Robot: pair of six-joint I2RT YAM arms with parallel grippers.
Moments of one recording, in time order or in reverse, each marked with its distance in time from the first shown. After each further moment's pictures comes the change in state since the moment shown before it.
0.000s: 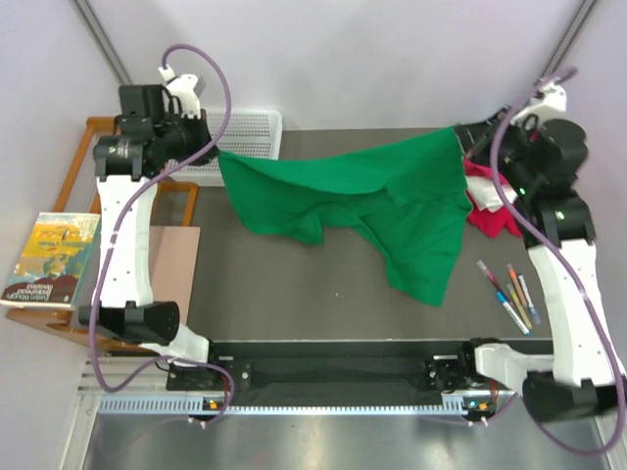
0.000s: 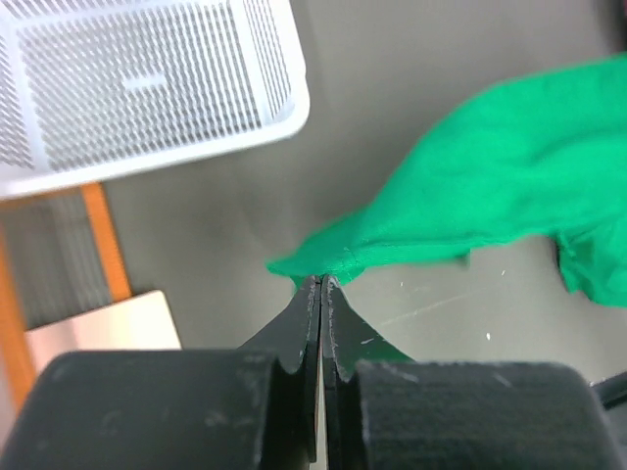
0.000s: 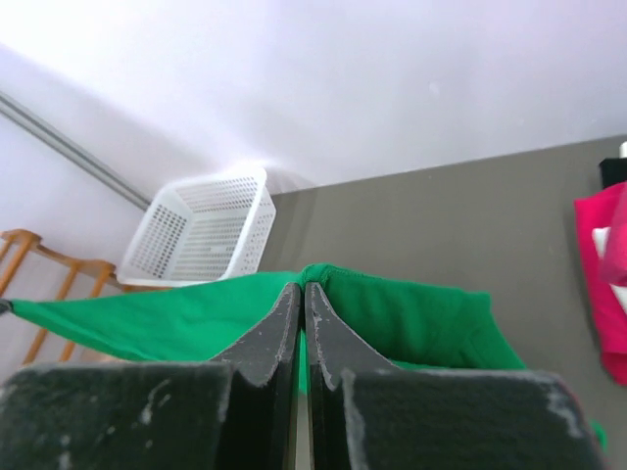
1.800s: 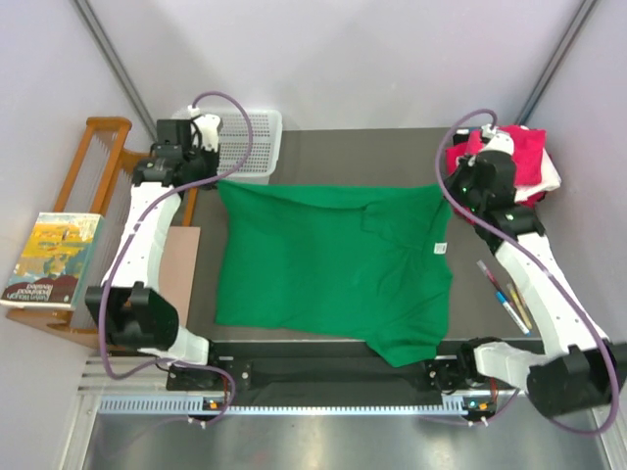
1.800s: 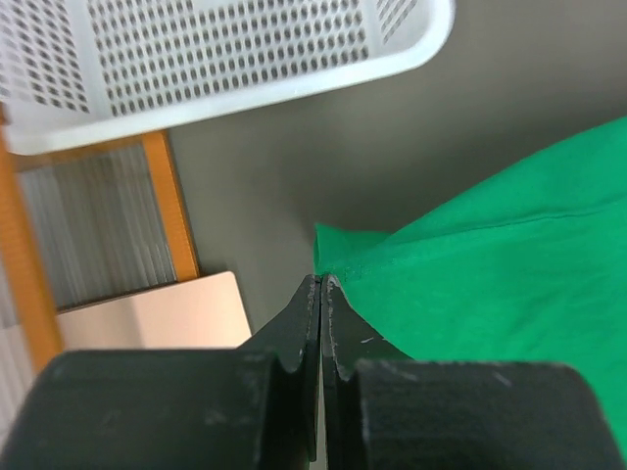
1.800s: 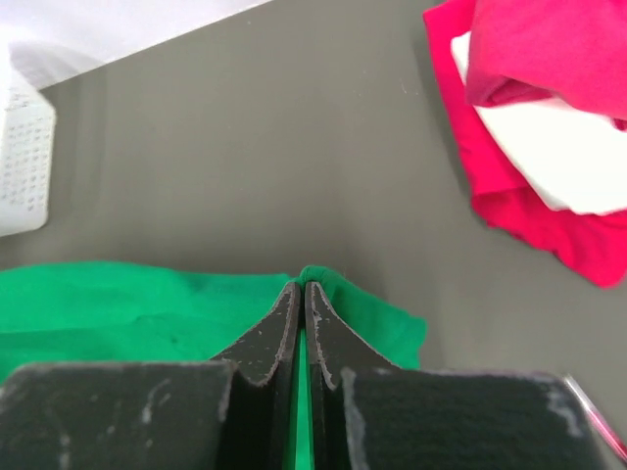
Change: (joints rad) left arm -0.003 -0.073 -0.428 0.284 -0.197 0.141; right arm 0.098 -0.047 -0.354 -0.039 0.343 -0.081
